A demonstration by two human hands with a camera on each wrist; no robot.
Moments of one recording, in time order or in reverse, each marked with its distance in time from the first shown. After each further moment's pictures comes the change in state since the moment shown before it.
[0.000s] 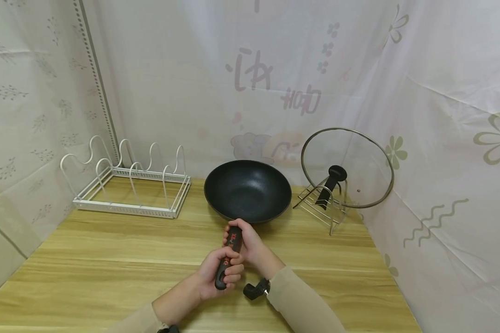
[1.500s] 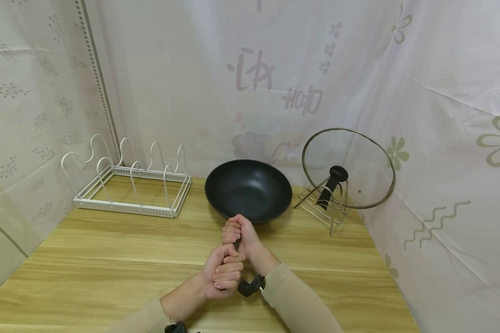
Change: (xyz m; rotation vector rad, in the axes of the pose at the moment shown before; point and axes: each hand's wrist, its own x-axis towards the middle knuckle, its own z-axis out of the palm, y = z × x) left_hand 0.011 -0.003 -0.002 -0.388 -0.468 -0.062; right_hand 0.005 -0.011 0.009 0.355 -0.424 0.077
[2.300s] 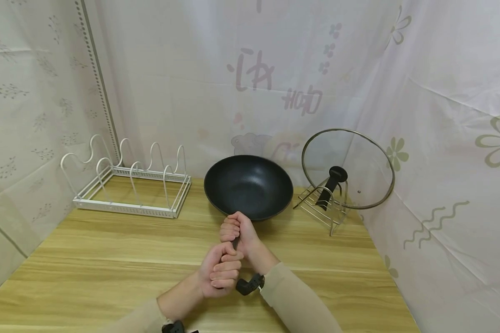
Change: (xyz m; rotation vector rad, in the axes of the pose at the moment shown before) left_hand -0.001 0.005 0.008 0.002 -0.038 -0.009; right_hand 0.002 -0.003 0.009 0.016 -0.057 -0.023
